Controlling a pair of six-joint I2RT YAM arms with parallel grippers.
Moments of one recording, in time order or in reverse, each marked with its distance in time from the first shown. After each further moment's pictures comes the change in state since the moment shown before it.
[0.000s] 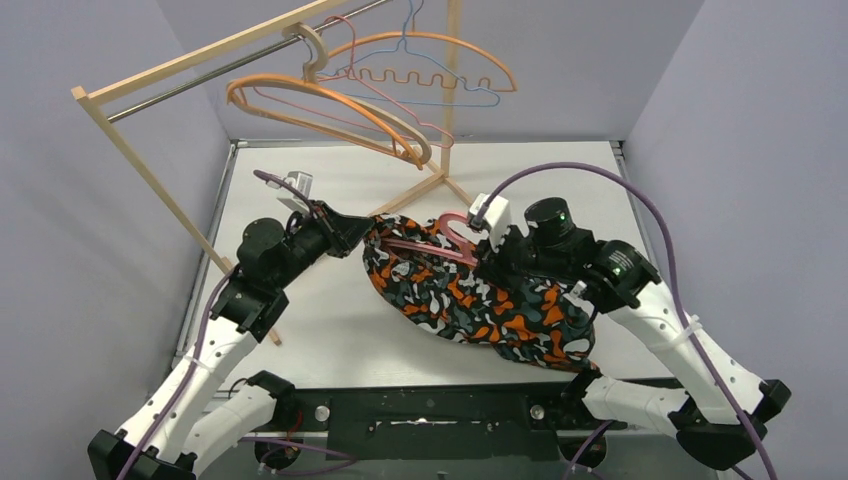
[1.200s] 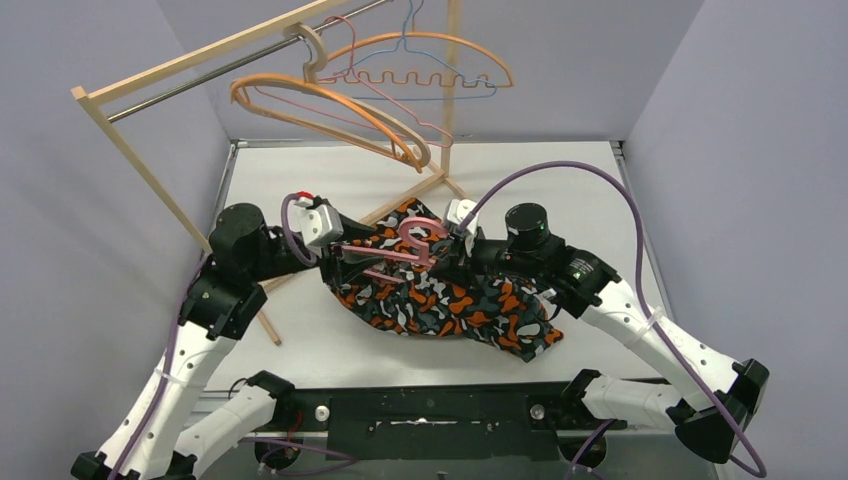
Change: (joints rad) left arm 0.005 -0.036 0.249 -0.309 0.535 0.777; right arm 0.036 0.056 -0.219 0.537 -0.256 0.028
